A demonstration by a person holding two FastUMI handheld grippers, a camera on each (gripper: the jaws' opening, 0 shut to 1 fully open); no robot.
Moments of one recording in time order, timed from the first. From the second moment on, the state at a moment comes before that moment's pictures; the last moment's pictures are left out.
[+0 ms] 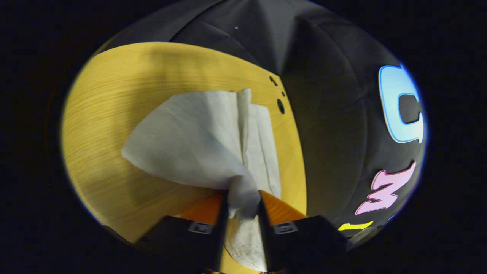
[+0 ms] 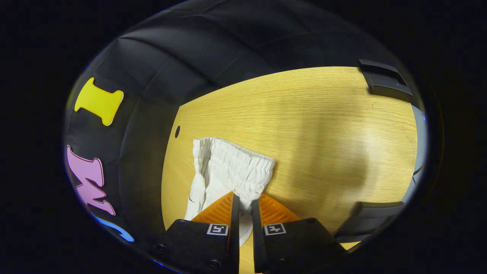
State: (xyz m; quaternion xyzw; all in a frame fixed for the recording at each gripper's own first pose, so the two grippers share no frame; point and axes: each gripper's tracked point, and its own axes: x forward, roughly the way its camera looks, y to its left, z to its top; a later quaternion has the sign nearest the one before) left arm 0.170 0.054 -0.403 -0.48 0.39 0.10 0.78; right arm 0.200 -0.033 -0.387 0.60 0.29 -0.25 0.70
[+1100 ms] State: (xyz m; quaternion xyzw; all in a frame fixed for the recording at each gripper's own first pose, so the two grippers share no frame) left arm 0.007 0.082 -0.387 -0.49 0.38 0.15 0.77; right arm 0.195 -0.018 -0.233 0.52 0.19 -0.13 0.82
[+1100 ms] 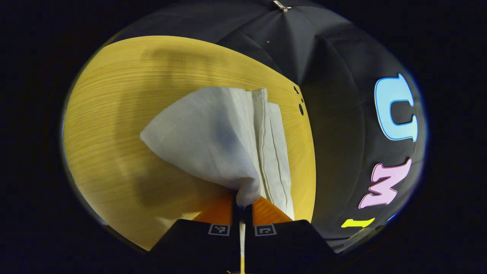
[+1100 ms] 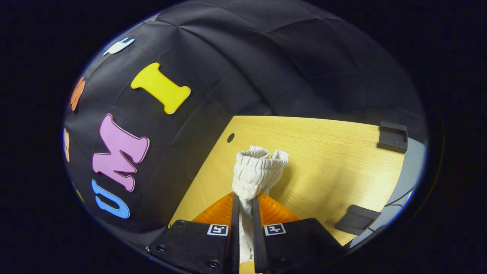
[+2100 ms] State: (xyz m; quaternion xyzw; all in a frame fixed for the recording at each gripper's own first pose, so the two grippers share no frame) left arm -0.006 0.086 -0.386 -0.51 0.37 0.15 0.76; right arm 0.218 0.298 -0.183 0.27 0.27 0.12 0.92
